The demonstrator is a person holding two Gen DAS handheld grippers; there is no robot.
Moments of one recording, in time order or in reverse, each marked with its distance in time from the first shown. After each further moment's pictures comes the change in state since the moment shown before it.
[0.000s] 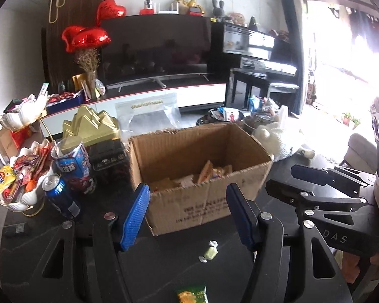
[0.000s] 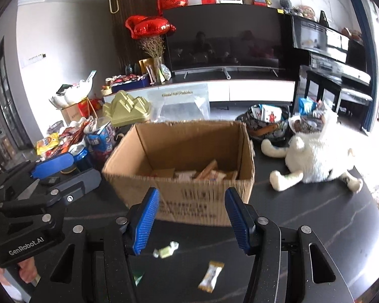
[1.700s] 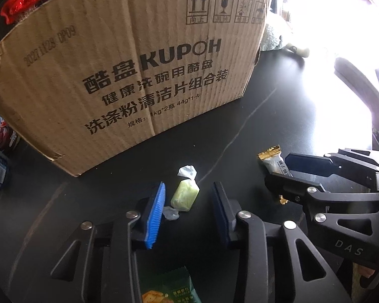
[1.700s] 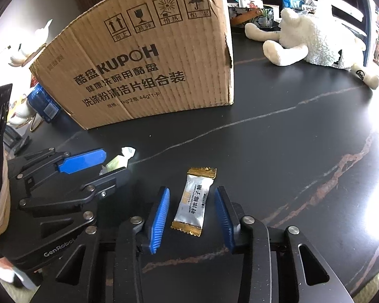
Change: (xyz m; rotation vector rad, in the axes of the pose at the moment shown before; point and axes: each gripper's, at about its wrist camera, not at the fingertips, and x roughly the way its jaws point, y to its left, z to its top) left arm 0.144 -0.036 -0.110 0.171 0.421 -0.152; right arm 0.097 -0.039 -0.126 0.158 0.338 -0.025
